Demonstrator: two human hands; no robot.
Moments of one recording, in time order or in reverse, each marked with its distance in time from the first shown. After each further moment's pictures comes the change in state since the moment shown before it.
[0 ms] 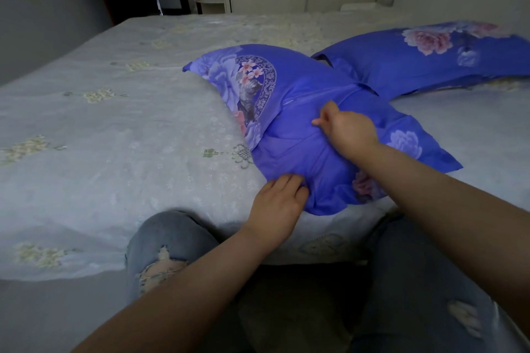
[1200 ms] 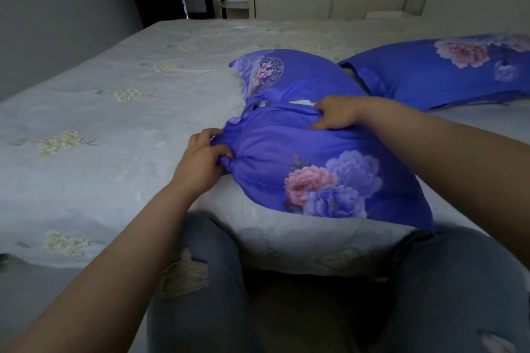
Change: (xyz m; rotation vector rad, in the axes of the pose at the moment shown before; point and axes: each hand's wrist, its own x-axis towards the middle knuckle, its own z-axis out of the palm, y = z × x) left_hand -0.022 -0.168 -0.060 -0.179 -0.176 -0.525; right_hand 0.087 -0.042 -0.029 0.060 -0.561 -0.153
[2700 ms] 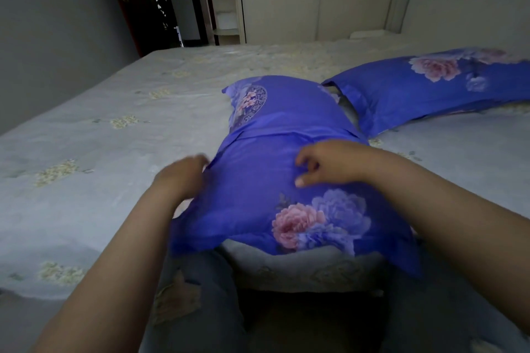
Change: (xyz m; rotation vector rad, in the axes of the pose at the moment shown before) left_hand 0.021 0.016 -0.042 0.165 -0.353 -0.276; right_hand -0.100 -0.022 0.021 0.020 0.049 -0.194
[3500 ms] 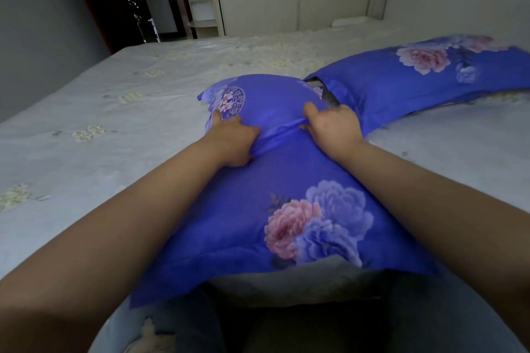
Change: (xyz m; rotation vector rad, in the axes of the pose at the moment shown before) left_hand 0.099 0.120 -0.022 0.510 0.086 0.474; right_hand 0.079 0.083 0.004 -0.414 0.564 0.184
